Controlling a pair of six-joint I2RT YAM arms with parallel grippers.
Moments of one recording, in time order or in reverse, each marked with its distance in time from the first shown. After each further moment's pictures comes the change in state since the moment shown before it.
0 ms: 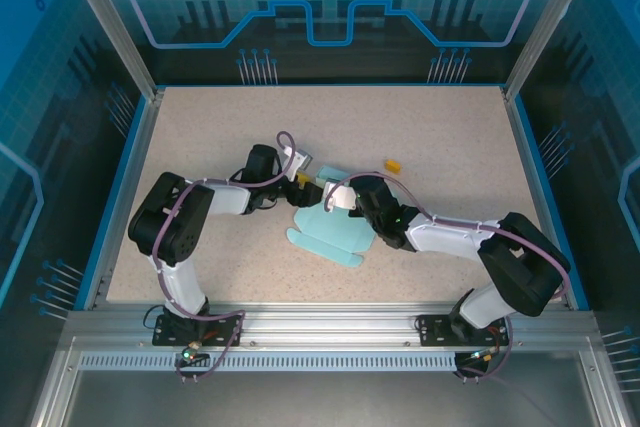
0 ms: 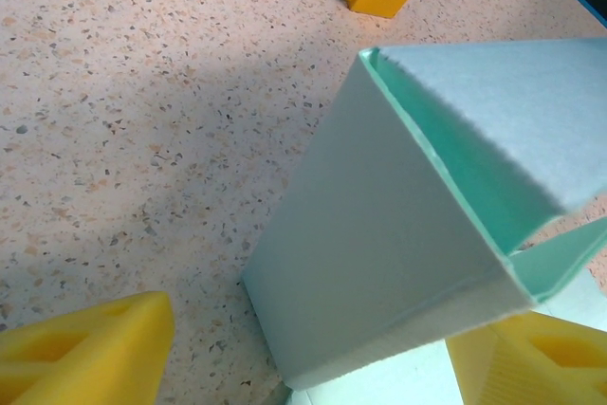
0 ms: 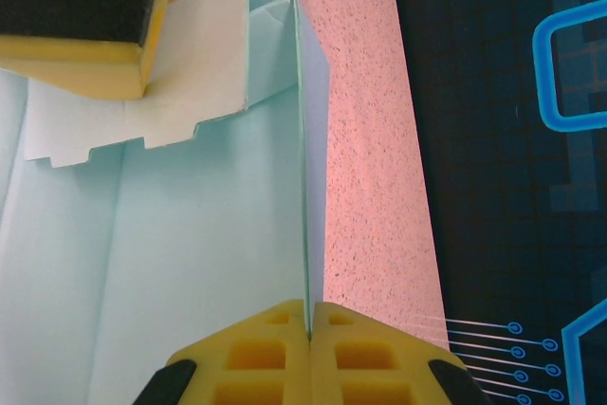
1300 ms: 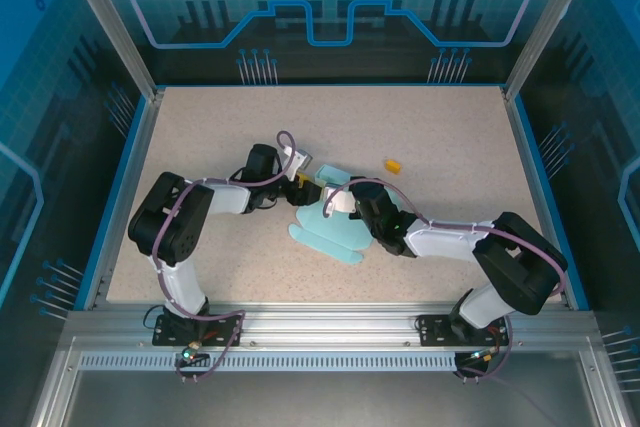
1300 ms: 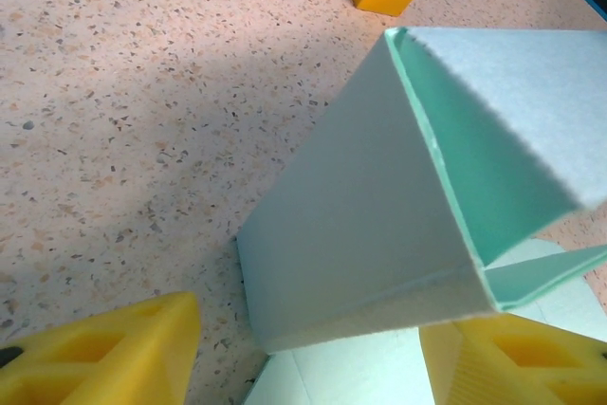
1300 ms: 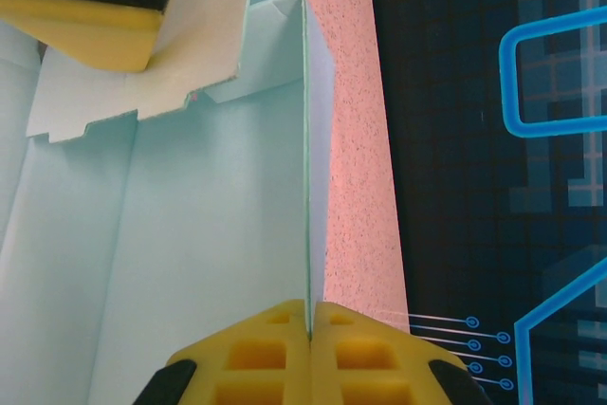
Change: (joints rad) left arm 0.006 0.000 0.004 -0.016 -0.016 -0.002; right arm 0.026 0.014 -0.051 0.120 0.074 -0.080
